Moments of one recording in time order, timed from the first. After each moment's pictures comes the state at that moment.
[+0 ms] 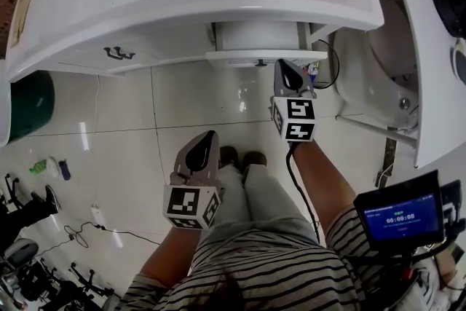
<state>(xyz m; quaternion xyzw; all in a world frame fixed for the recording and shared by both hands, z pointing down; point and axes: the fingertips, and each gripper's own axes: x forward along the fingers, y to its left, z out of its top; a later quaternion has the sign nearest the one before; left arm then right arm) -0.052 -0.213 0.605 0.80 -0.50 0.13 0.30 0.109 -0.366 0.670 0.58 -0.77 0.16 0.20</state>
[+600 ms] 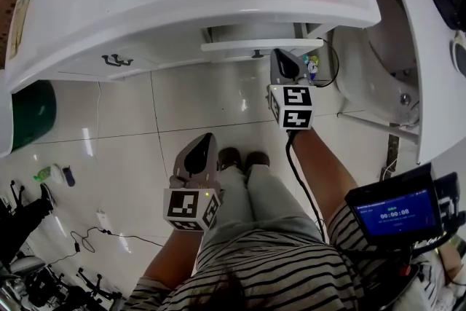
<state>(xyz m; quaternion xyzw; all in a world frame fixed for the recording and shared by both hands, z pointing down) -0.056 -0.216 0.603 0.80 -0.50 0.14 0.30 0.109 -0.394 0.666 0.59 -0.77 0.15 0.20</state>
